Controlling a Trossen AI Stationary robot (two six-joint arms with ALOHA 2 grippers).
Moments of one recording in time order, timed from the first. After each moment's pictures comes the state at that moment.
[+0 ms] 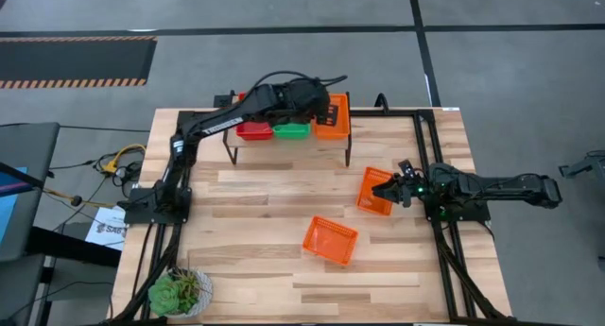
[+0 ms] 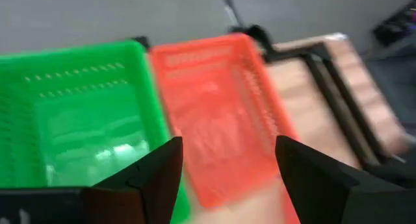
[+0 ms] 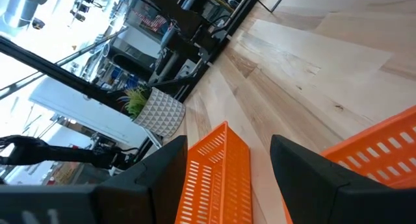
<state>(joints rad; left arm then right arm) 0.26 2.08 2.36 -1.15 -0.40 -0.89 -0.09 0.20 0.01 0.03 -0.11 0.93</state>
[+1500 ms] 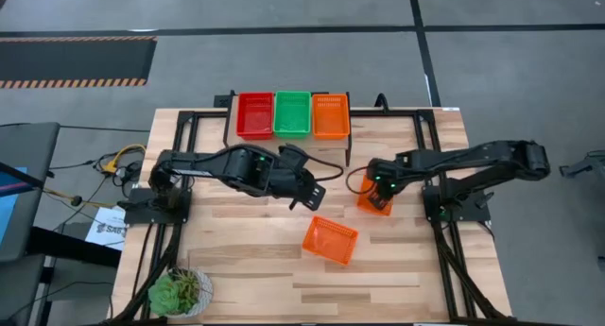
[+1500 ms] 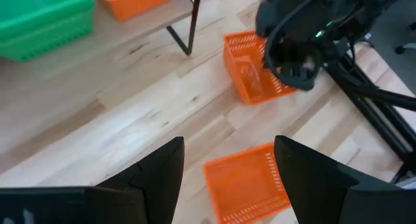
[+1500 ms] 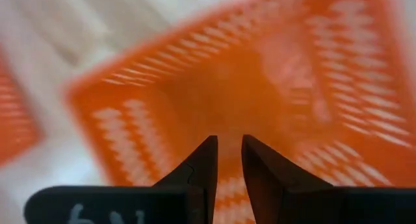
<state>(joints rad) -0.21 1.97 2.36 -1.42 -0.46 -1.08 -0.12 1.21 0.68 -0.81 0.01 0.65</state>
